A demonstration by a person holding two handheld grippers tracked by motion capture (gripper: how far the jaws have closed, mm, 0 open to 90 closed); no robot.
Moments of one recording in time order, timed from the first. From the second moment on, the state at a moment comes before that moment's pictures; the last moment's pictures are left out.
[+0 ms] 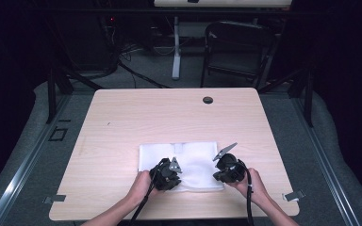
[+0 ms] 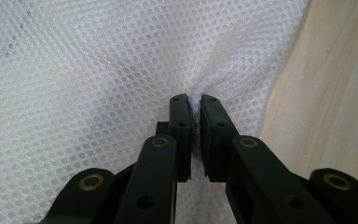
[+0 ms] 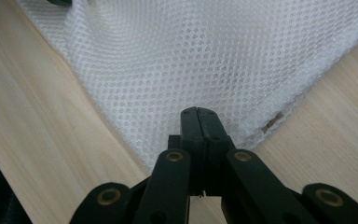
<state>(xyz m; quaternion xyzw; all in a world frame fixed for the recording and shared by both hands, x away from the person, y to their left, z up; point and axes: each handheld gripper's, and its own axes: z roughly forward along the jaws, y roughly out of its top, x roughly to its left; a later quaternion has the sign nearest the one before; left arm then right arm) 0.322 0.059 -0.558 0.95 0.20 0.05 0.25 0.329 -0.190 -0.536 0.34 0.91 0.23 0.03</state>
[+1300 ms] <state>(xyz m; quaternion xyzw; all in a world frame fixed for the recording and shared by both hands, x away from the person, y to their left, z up) 0.332 0.062 -0.539 0.93 0.22 0.04 0.29 0.303 -0.128 -0.559 0.24 0.94 0.23 0.11</state>
